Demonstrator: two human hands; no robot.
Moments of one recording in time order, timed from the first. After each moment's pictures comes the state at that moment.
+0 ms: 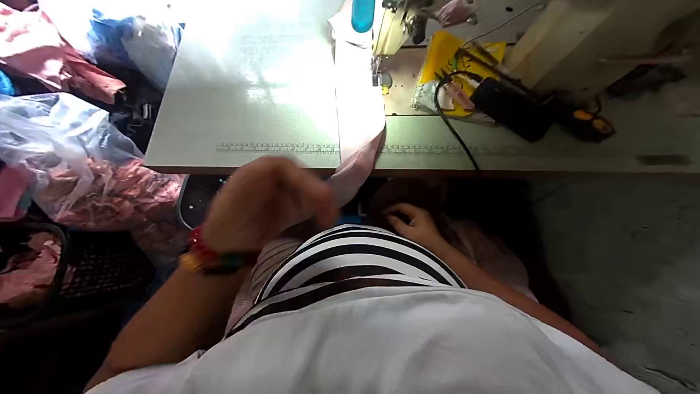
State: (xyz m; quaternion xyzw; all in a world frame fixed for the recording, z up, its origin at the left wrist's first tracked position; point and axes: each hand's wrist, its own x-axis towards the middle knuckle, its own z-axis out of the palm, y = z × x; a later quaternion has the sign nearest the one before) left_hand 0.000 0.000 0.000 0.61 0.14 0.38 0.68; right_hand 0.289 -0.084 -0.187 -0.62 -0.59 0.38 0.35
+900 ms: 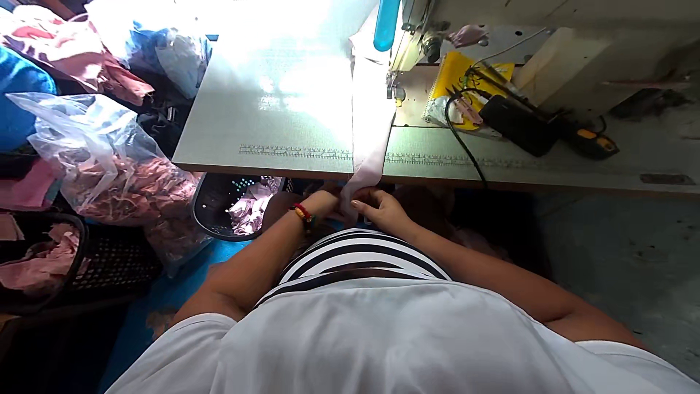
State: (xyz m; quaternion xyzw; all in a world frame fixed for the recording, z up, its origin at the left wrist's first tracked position) left_hand 0.049 0.045 -0.132 0.51 0.54 0.08 0.66; right_hand 0.223 -0.028 -0.152 -0.57 -0.53 0.51 0.37
